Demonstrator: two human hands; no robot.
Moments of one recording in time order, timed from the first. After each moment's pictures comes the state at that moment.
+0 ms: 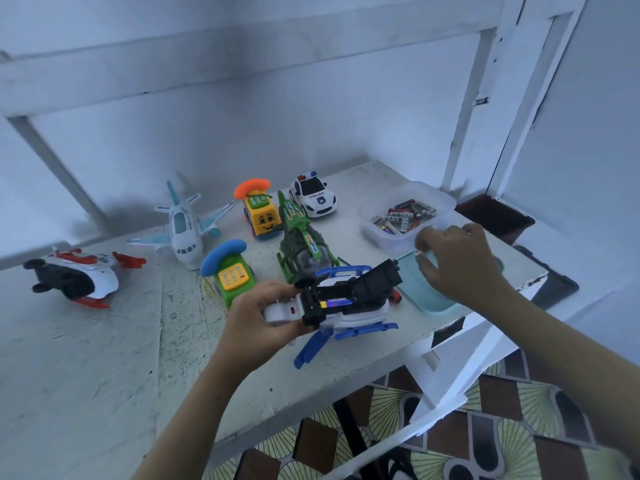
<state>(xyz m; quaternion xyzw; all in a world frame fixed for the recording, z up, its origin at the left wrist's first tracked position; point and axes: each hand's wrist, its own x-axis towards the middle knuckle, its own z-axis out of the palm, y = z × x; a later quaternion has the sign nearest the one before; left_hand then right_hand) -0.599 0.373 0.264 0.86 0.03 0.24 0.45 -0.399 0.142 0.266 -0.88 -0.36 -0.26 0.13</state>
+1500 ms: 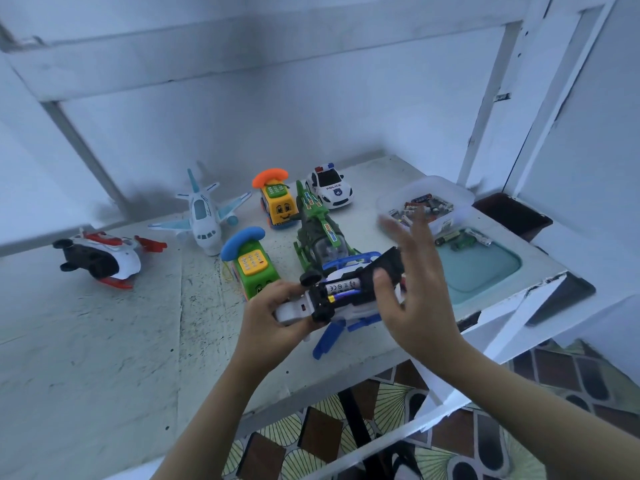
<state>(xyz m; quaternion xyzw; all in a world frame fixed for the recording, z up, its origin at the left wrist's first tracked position) -0.616 0.369 0.244 0.82 0.06 0.29 0.50 -0.514 0.192 0.274 -0.78 -0.37 -0.16 0.48</state>
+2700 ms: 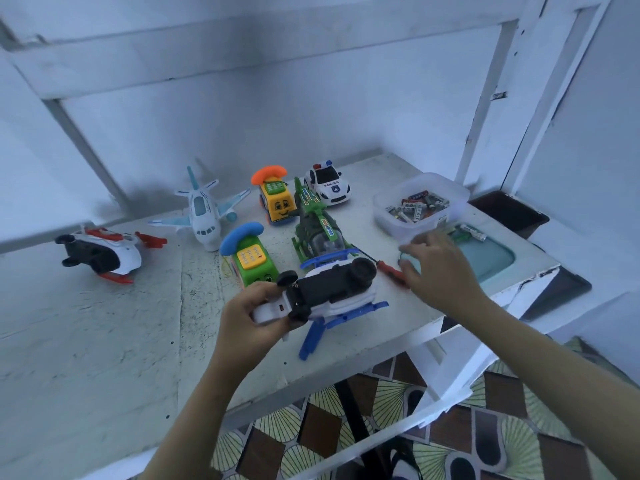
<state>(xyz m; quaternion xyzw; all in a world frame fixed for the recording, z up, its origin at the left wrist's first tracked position) -0.637 0.377 0.247 0.82 0.09 0.31 0.47 -0.440 0.166 0.255 -0.92 -0.32 -0.10 0.20</state>
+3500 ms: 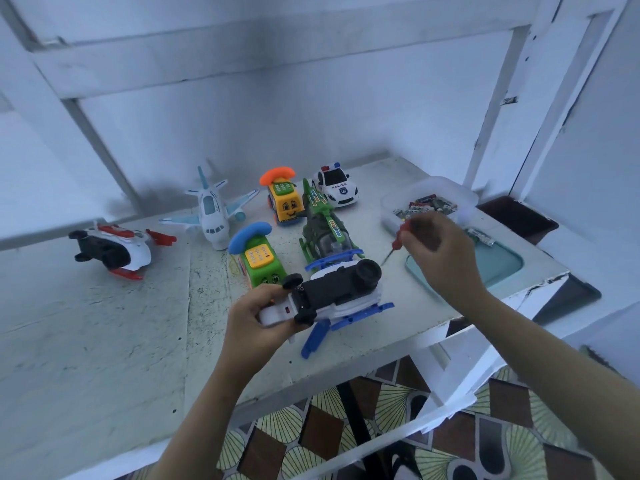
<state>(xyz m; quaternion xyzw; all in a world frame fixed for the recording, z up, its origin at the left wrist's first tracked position) -0.641 0.375 0.243 0.81 0.10 0.31 0.49 -0.453 0.181 0.282 -0.78 -0.27 -0.07 0.56</state>
